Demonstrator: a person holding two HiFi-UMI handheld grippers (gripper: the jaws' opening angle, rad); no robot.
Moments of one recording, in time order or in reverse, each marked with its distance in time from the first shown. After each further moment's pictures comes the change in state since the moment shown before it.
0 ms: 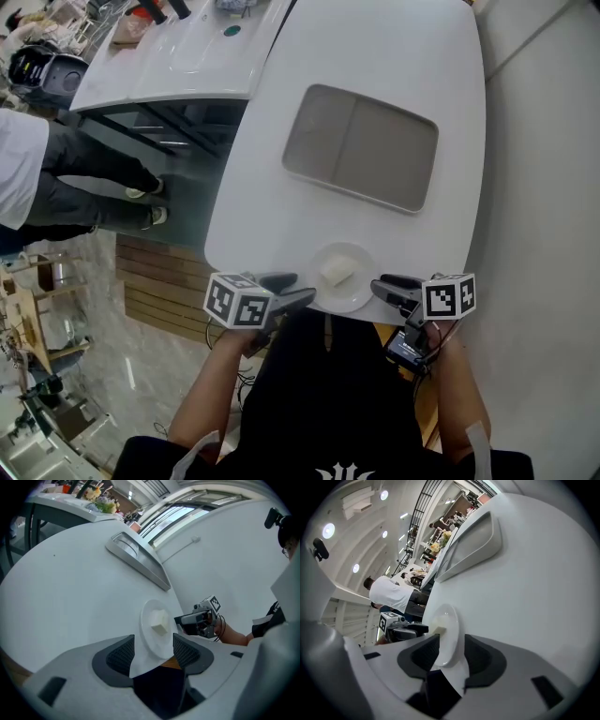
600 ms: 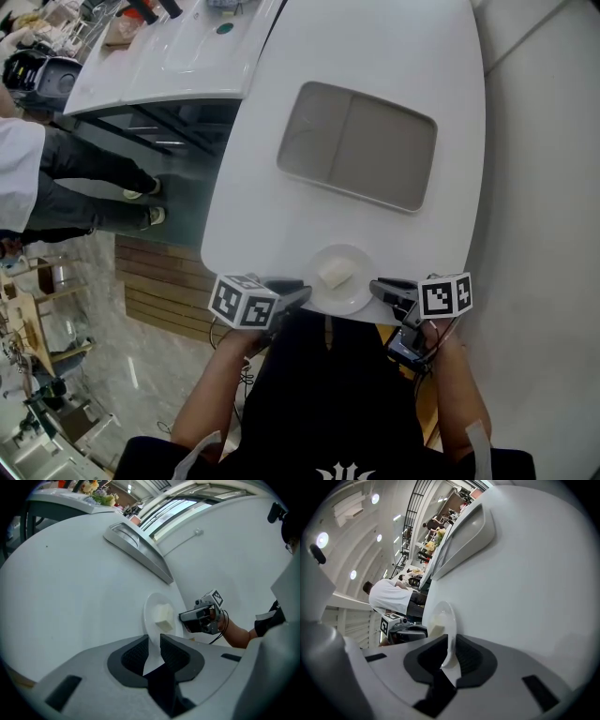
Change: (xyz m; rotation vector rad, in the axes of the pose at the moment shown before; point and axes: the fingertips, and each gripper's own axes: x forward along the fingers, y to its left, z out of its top) left arm 0.015 0.007 -0.006 -0.004 0.069 0.011; right arm 0.009 -0.002 -0.002 0.074 0.027 0.015
